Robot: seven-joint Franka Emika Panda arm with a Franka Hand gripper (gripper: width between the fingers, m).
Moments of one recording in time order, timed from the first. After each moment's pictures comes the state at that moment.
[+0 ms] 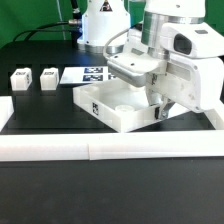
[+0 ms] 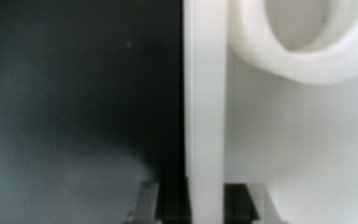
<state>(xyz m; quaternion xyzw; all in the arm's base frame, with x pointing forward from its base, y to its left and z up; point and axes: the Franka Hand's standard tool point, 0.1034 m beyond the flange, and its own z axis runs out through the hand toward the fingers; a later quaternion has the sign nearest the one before) 0.557 0.058 0.008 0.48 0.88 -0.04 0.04</state>
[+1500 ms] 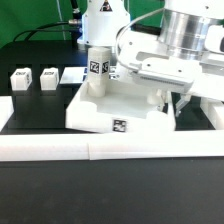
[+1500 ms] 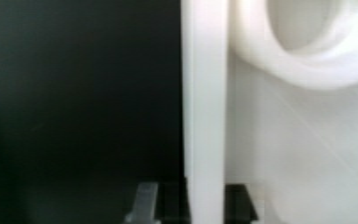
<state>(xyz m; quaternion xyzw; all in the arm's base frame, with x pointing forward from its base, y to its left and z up) 0.553 0.089 0.008 0.06 0.99 -0.09 0.03</state>
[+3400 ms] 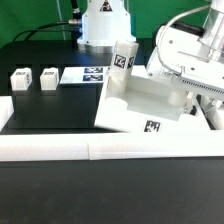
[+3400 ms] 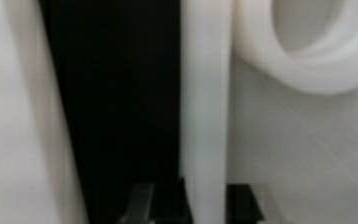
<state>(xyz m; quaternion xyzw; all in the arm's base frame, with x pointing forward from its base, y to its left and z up) 0.577 0.113 0.010 0.05 0.99 -0.15 0.00</state>
